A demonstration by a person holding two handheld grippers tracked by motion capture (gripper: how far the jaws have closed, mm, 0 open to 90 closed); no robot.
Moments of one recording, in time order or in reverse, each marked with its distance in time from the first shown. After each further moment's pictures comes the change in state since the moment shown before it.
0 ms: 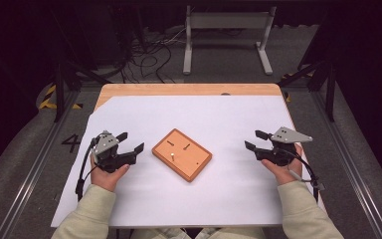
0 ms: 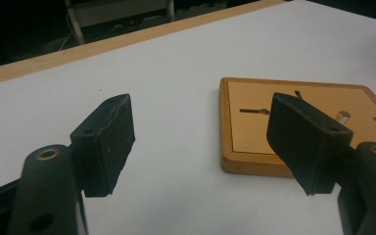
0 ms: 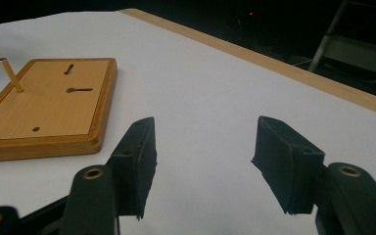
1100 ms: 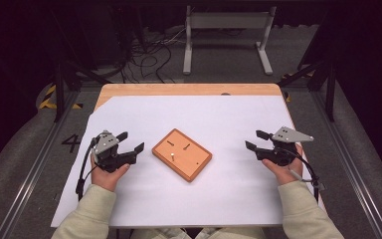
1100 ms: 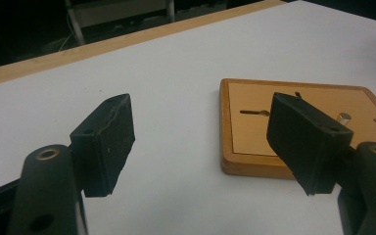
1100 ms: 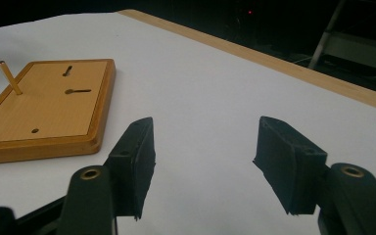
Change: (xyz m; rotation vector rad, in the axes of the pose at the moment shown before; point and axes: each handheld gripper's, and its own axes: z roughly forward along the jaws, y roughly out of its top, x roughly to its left) left arm 0.000 0.001 0.001 0.000 0.002 -0.004; right arm -0.002 -0.001 -0.001 0.002 0.000 0.023
